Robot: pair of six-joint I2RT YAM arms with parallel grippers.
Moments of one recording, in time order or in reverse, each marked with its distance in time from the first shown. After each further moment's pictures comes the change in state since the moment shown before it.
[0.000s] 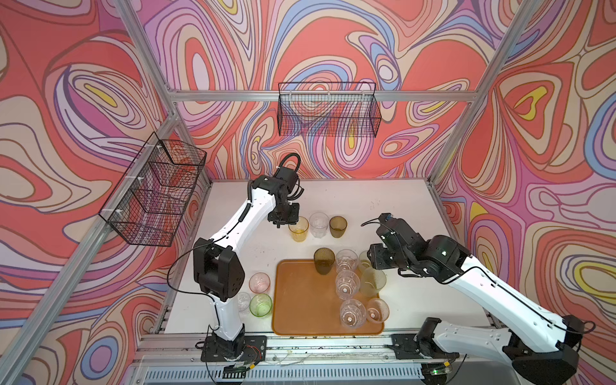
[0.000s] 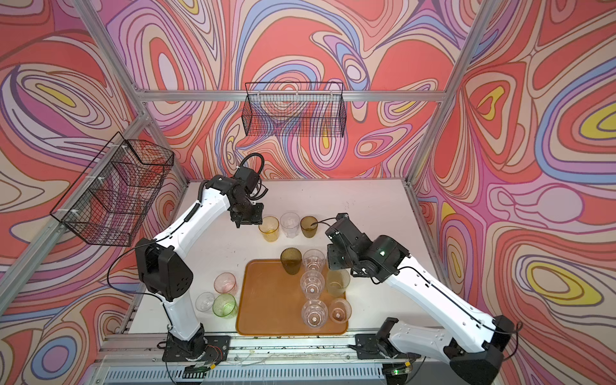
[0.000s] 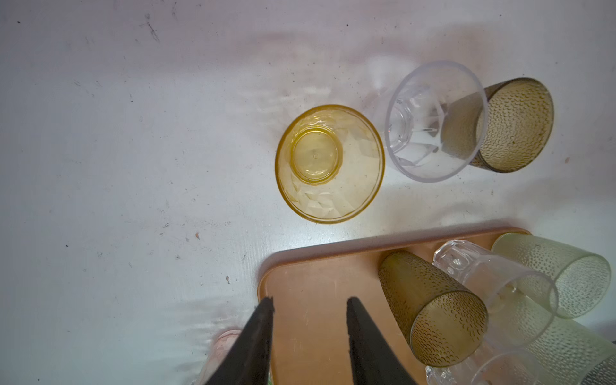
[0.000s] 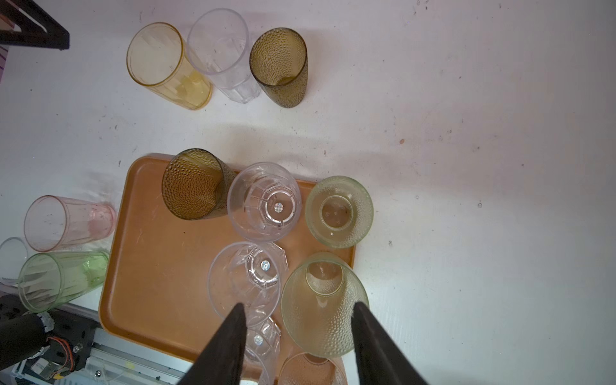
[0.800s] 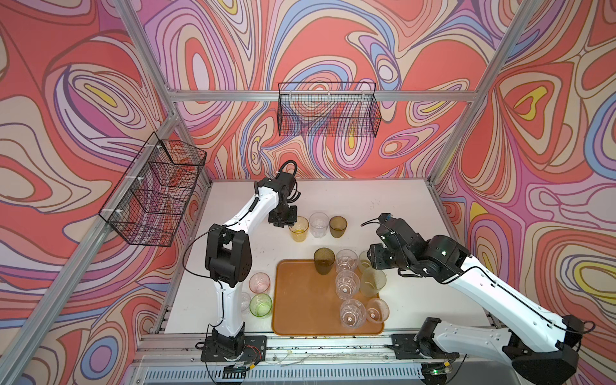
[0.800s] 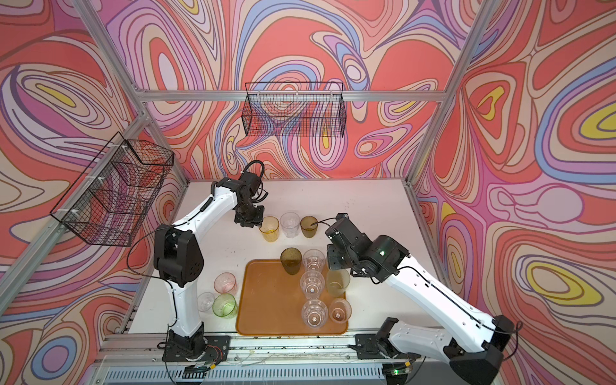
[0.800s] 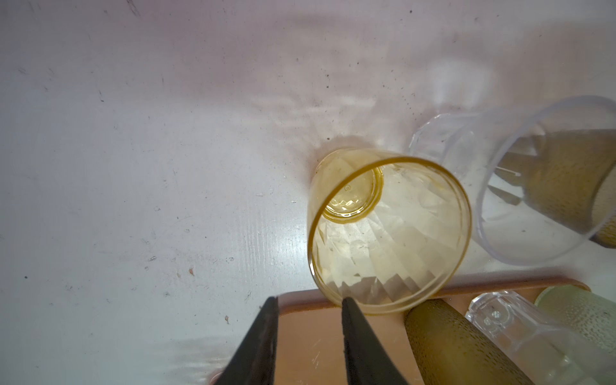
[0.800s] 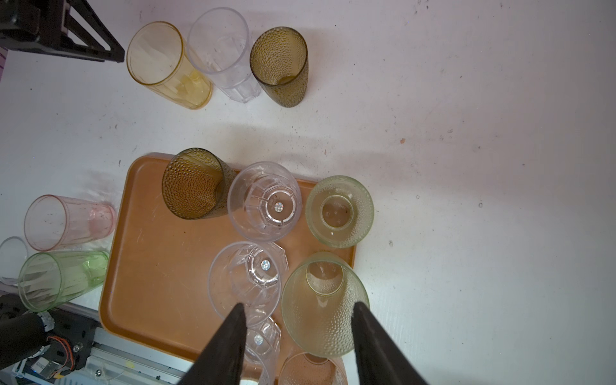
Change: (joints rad) left arm 0.051 0.165 0.000 0.061 0.021 -0.001; right arm 0.000 0.001 0.000 0.000 -0.004 0.000
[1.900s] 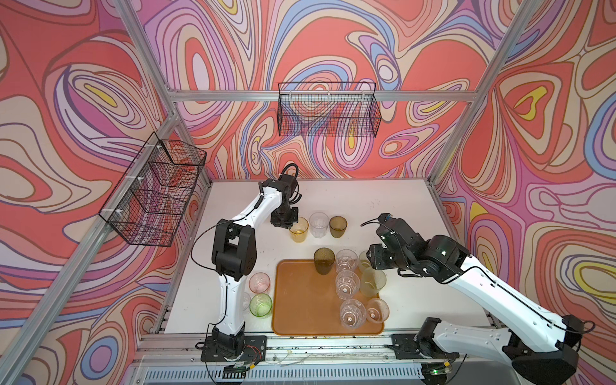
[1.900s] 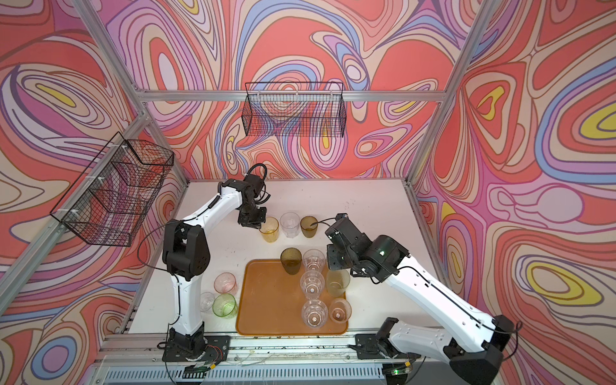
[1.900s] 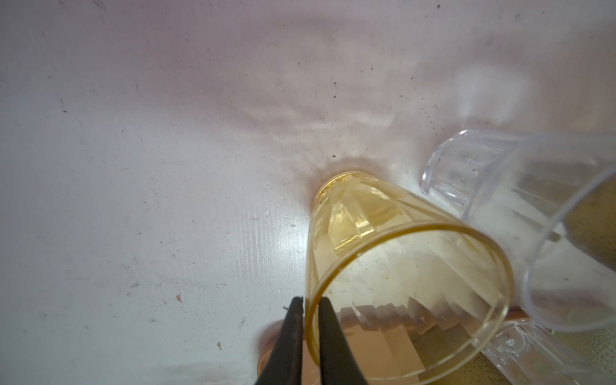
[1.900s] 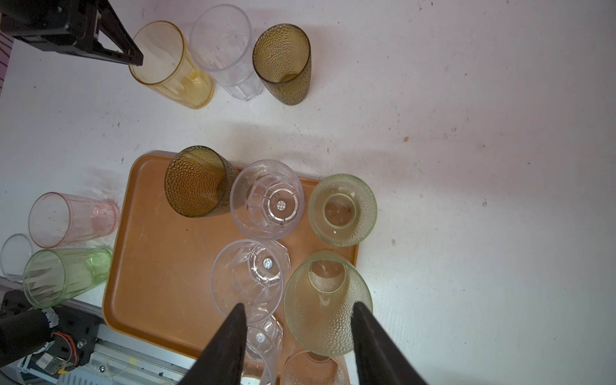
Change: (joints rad) left arm 0.006 0.083 0.037 0.011 0.003 -0.003; right arm 0.000 0.001 0.000 0.000 -0.008 0.000
